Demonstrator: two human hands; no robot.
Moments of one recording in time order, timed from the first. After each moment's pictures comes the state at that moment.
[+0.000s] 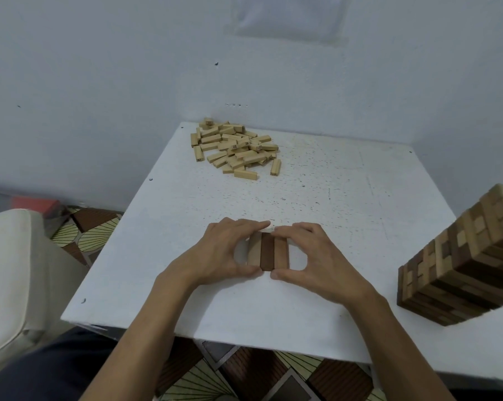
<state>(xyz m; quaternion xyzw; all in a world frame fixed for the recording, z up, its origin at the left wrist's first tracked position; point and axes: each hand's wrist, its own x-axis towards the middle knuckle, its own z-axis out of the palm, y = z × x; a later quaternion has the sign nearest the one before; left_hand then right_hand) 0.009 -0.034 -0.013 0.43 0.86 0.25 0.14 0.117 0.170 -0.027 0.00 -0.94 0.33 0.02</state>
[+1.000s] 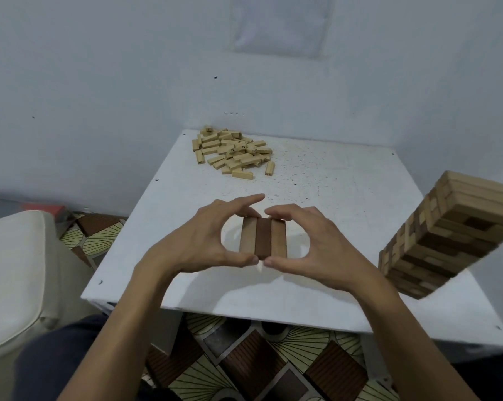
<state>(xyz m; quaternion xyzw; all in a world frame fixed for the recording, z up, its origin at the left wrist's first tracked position) 0.043 -0.066 0.054 0.43 0.84 0.31 0.13 0.158 0.146 0.046 0.04 -0.94 0.34 0.06</state>
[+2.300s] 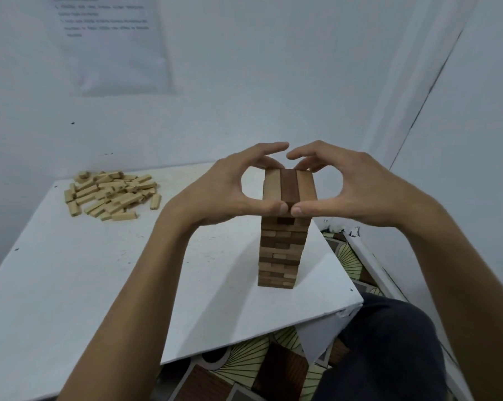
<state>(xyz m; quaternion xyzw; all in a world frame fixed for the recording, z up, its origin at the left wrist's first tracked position) 0.108 0.163 0.154 0.59 0.71 0.36 0.13 0.285 0.316 0.180 -0.13 -0.95 0.24 0.12</state>
